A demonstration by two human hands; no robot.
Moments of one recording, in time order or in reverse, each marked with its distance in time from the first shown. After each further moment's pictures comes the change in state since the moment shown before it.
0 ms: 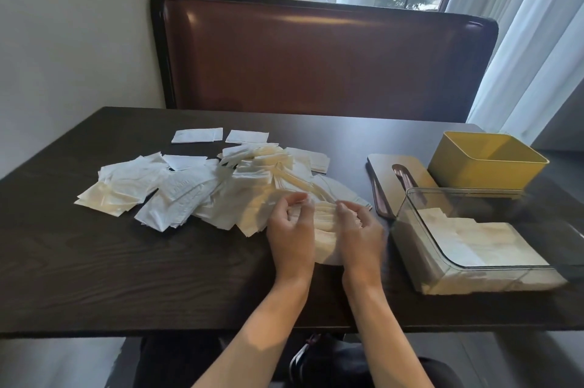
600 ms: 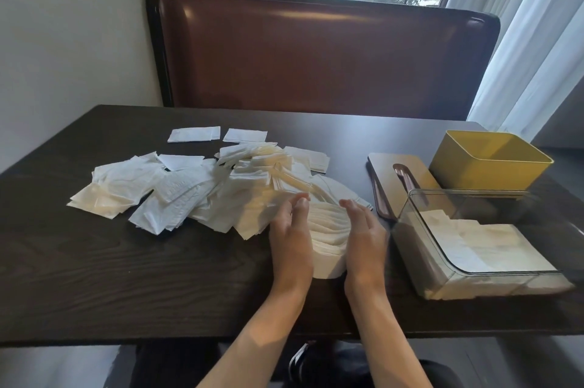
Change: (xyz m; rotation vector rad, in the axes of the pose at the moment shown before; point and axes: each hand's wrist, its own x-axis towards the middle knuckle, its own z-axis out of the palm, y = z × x) left_hand 0.000 -0.002 -0.001 -0.047 -0.092 -0.079; right_hand 0.000 -0.006 -0.005 0.074 -0.049 -0.011
